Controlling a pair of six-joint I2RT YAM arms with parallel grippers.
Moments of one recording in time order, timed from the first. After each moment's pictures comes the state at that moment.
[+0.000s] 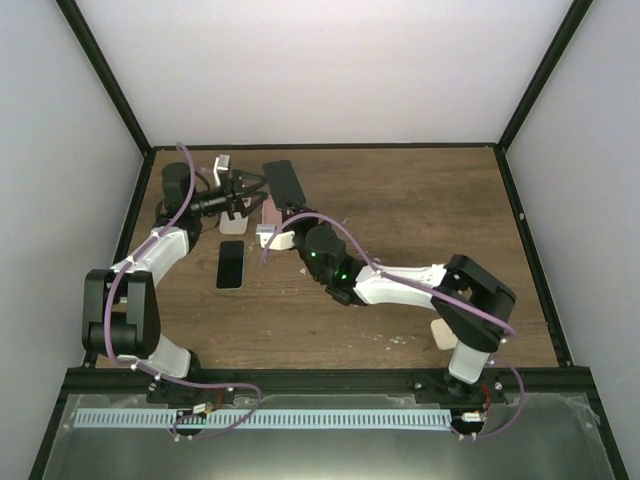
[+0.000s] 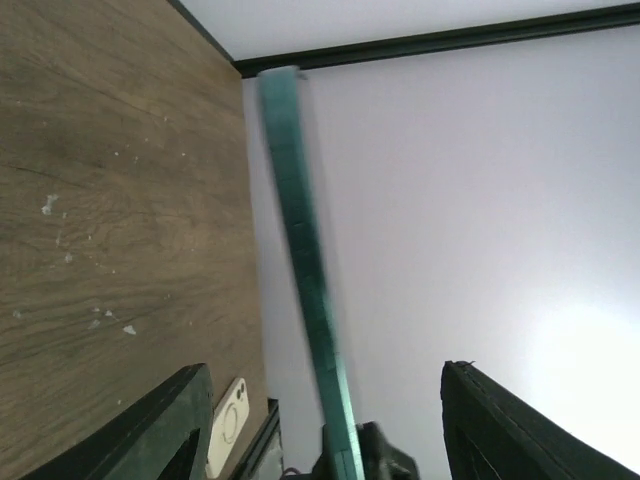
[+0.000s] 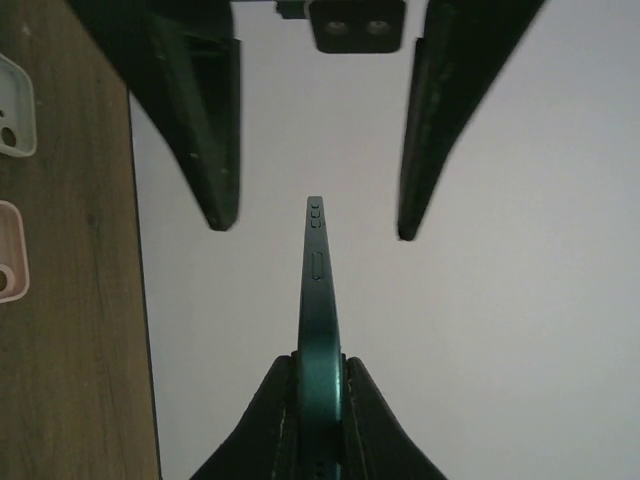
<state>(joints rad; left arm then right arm) -0.05 1.52 0.94 0.38 1.10 -1.25 1.03 1.73 1.02 0.77 0.55 -1.48</state>
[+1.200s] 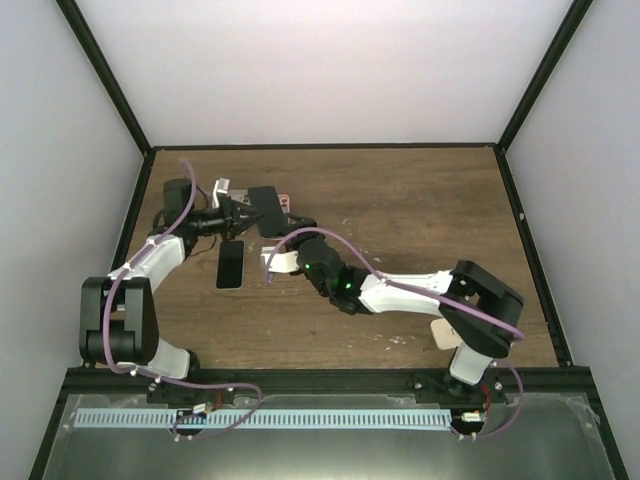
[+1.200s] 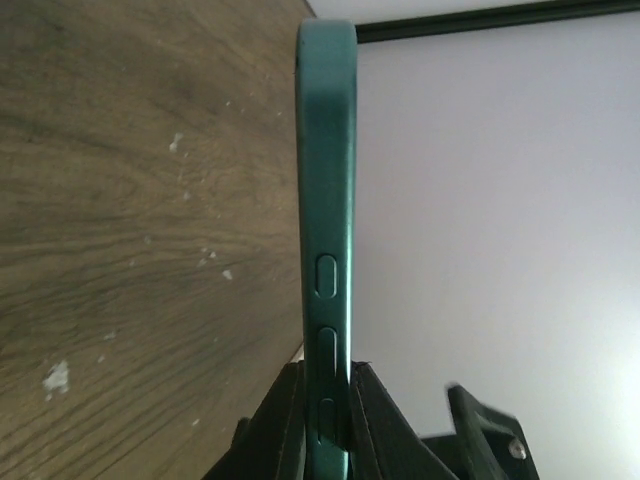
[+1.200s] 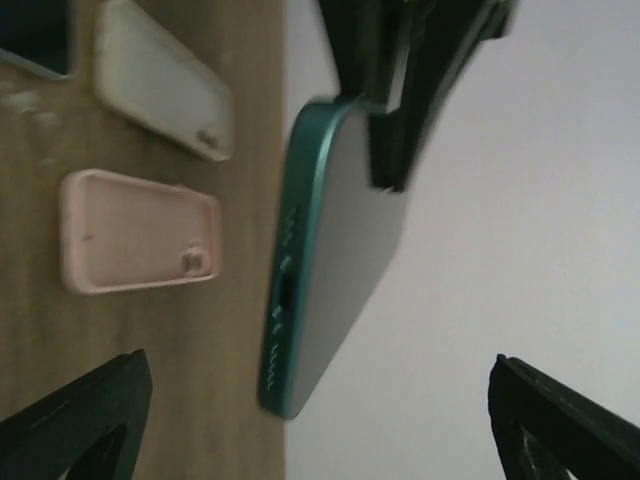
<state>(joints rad) -0.02 1.49 0.86 0.13 1.10 -1.01 1.07 1.70 0.95 0.57 0.53 -1.32</state>
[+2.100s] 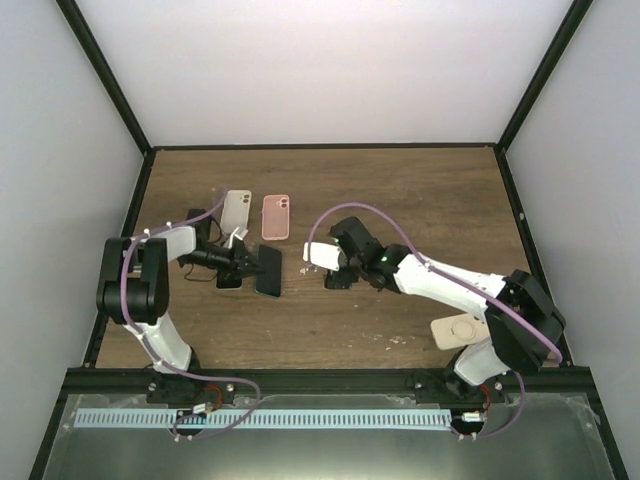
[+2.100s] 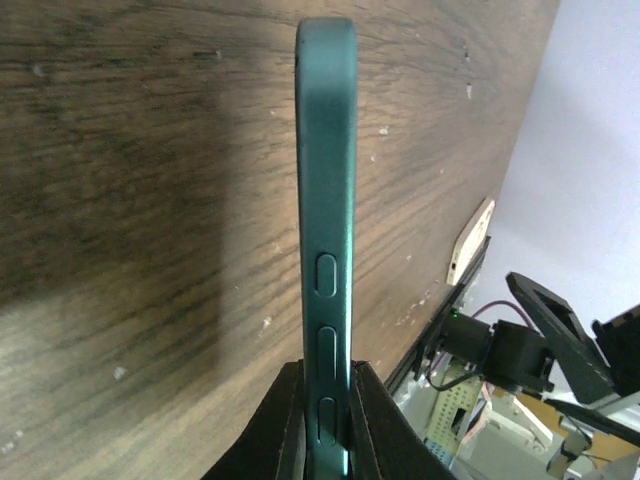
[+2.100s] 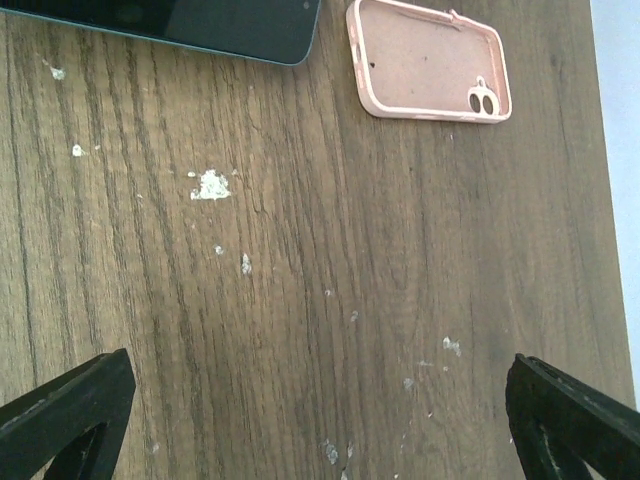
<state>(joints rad) -0.02 1.74 0.91 -0.71 1.01 -0.13 0.84 1.48 0.95 -0.25 0.10 -0.81</state>
